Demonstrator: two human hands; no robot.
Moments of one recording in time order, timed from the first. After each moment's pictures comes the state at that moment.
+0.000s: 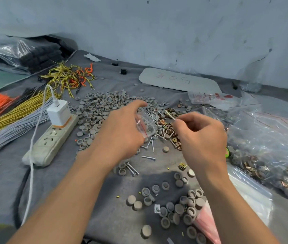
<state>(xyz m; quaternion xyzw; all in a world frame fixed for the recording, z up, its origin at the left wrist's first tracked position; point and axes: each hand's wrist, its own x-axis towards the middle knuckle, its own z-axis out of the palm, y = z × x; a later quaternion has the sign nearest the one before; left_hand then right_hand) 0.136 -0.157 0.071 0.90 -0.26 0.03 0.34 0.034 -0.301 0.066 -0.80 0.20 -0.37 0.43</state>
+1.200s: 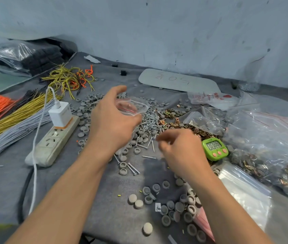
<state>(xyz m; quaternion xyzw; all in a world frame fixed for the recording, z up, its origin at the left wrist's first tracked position) 0.138 -0.149 0.079 0.82 -0.15 0.09 0.54 0.048 -0.296 0.040 -0.90 0.21 -0.16 0.35</state>
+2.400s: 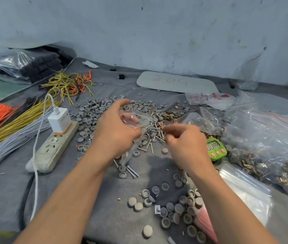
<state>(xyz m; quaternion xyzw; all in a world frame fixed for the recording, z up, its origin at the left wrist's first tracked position) 0.139 -0.153 0.070 0.83 -0.18 0.00 0.53 0.056 -0.312 0.043 -0.86 0.24 -0.23 0.38</state>
